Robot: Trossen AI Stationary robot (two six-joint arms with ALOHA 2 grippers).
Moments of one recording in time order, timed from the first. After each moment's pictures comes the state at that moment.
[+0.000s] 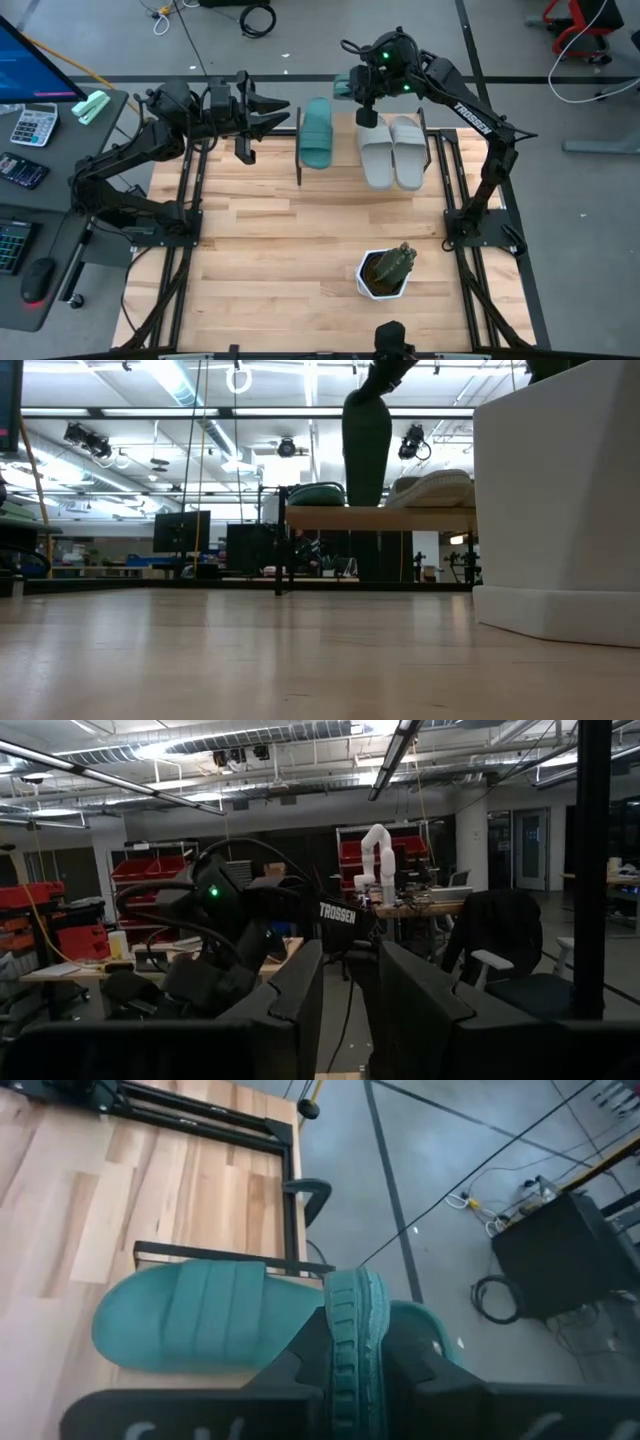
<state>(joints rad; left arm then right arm) 0.32 1.19 1.43 0.05 0.23 0.01 -0.60 1.77 2.14 -0.97 -0.16 -0.60</state>
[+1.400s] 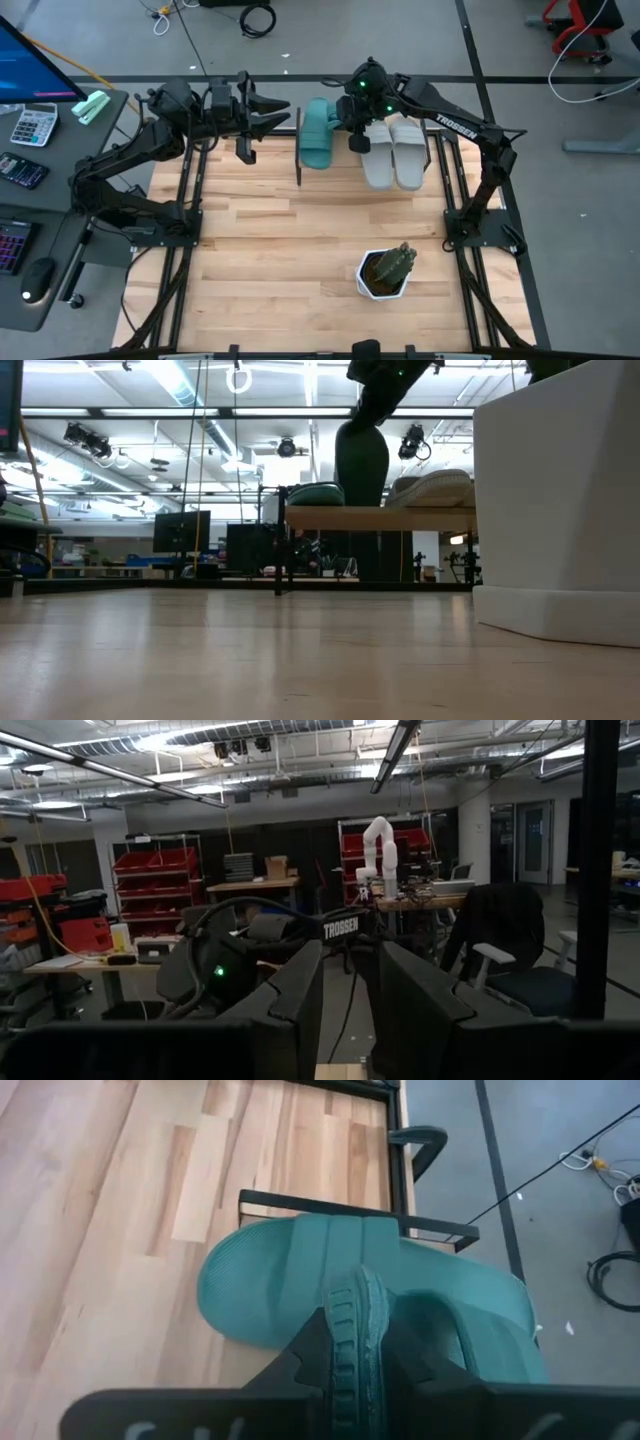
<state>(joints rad) 0.32 1.19 1.43 0.03 0.23 0.01 -0.53 1.77 1.90 -0.94 -0.25 -0.54</state>
